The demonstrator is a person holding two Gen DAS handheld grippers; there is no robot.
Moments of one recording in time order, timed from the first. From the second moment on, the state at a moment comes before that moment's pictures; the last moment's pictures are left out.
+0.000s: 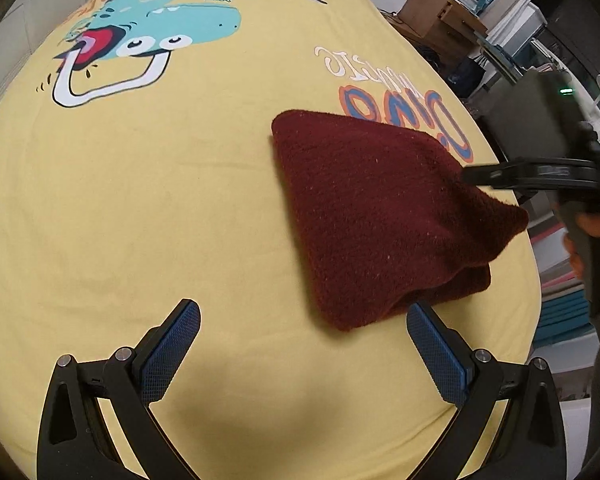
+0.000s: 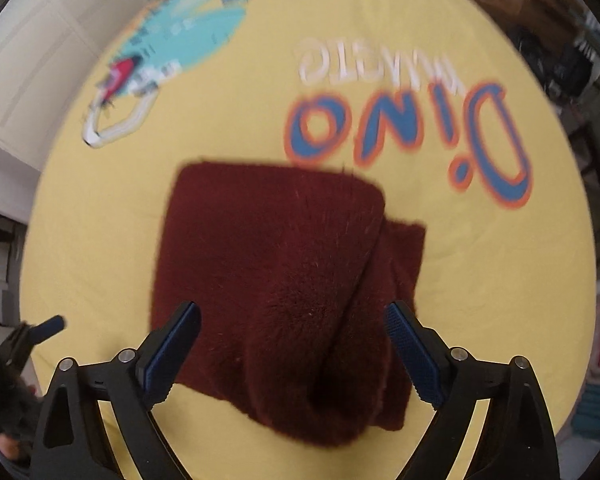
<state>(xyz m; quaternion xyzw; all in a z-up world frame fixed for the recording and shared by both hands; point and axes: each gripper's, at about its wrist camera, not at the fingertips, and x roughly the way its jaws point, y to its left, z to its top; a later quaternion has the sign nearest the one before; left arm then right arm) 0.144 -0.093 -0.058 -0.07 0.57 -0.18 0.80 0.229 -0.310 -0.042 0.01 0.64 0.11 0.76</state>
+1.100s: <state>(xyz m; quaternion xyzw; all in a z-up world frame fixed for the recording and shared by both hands) 0.150 -0.121 -0.090 -0.04 0.60 -0.18 0.78 0.129 -0.412 -0.106 0.08 0.60 0.02 0.80</state>
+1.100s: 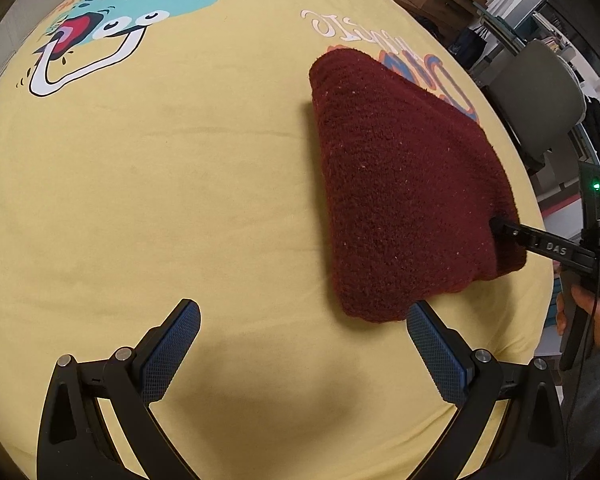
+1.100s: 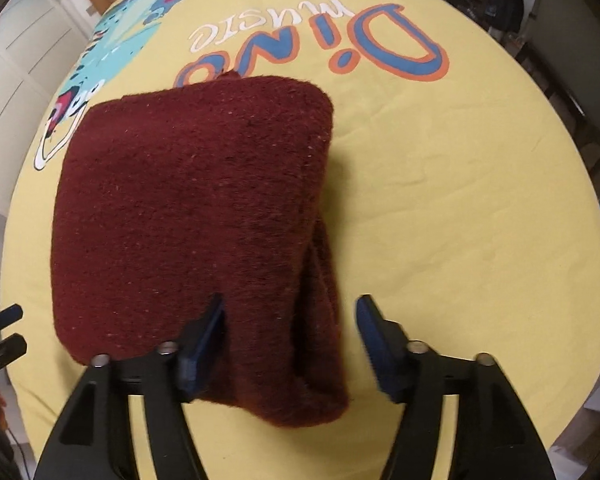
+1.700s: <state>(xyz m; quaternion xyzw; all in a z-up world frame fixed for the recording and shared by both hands) 0.211 -0.179 -0.079 -0.01 0.60 -0.17 0.78 0.136 -0.406 -0.050 0.04 0.57 0.04 0.82</state>
